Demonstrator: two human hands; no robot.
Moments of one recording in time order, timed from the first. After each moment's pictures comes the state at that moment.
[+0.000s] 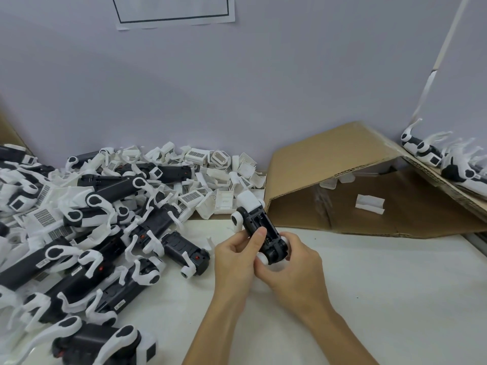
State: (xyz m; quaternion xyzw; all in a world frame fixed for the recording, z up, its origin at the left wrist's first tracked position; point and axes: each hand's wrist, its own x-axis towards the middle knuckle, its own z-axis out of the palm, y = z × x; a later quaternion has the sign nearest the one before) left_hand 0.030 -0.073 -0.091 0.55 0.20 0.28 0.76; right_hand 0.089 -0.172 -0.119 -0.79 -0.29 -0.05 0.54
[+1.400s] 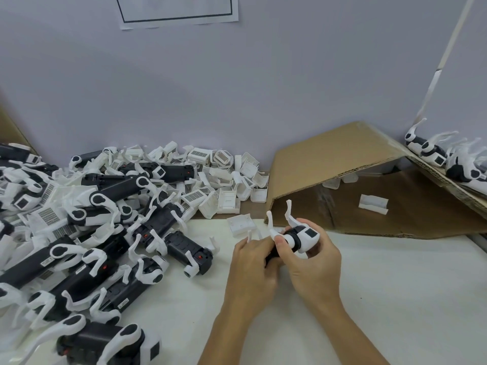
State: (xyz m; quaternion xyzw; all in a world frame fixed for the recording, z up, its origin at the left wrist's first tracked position) left_hand 0.031 -0.075 -0.109 0.89 0.07 0.31 0.33; right_hand 0.097 -0.172 -0.113 -0.64 -0.20 -0.07 0.74
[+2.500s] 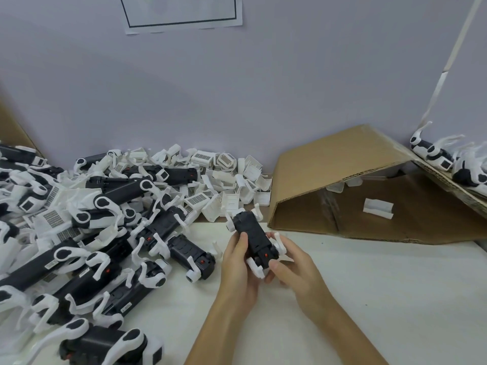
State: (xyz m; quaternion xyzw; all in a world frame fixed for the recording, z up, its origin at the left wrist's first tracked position) left_hand 0.035 -0.066 -0.094 0.40 0.21 0.23 0.86; right_hand 0.093 -0.177 -0.110 -0.66 -0.33 0.20 0.64
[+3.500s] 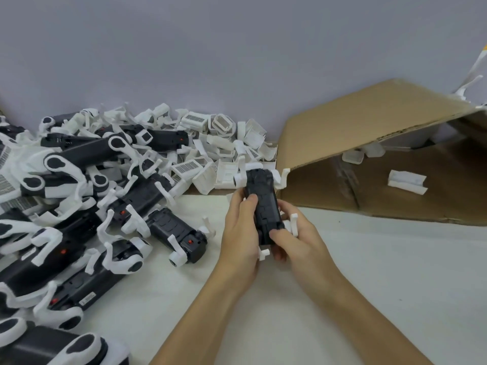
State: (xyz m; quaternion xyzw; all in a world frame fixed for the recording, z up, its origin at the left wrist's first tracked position) left_hand 0.071 -0.046 -0.119 0.53 0.16 0.27 0.79; right_hand 0.107 -0.147 -0.118 -0.64 -0.31 0.22 0.67
